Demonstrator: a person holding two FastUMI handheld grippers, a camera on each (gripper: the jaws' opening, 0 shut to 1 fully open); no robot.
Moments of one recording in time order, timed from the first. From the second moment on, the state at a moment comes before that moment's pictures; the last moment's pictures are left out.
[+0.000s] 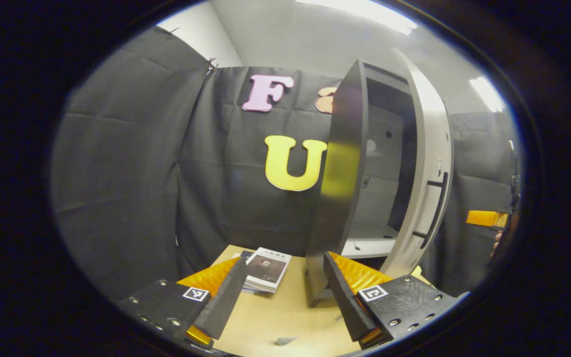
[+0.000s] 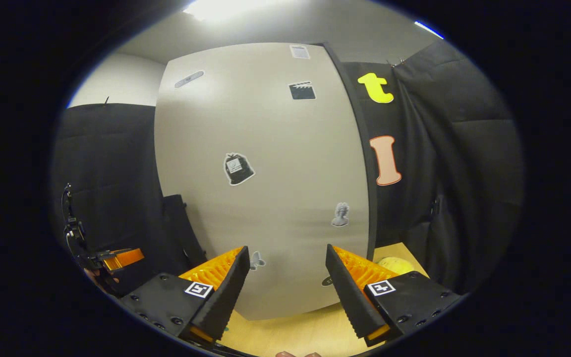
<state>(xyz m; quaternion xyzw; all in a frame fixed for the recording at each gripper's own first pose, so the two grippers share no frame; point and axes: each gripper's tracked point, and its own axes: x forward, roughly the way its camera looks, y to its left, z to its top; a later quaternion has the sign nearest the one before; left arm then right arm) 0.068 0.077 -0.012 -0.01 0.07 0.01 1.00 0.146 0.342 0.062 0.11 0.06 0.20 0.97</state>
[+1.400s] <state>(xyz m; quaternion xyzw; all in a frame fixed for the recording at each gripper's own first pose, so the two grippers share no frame) -0.003 -0.128 -0.012 -0.02 0.07 0.01 1.00 0.112 0.105 -0.013 0.11 0.10 0.15 0.98</state>
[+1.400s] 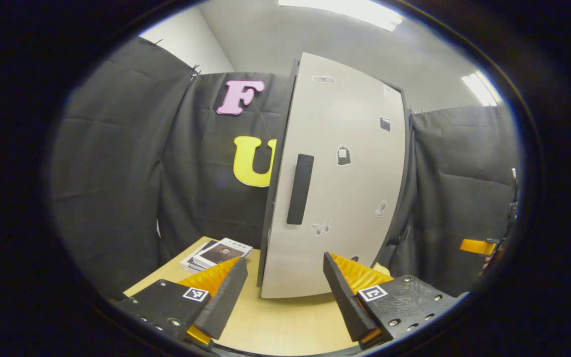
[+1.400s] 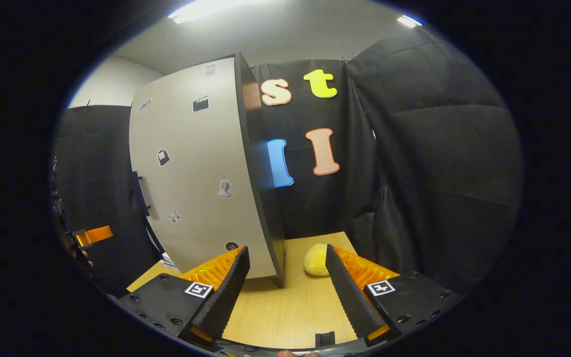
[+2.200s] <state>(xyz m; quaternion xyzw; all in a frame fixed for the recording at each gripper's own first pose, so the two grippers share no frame) -0.003 -0.063 -0.003 -0.03 0.05 0.04 1.00 0.149 0.206 0.002 0.11 0.10 0.21 0.97</state>
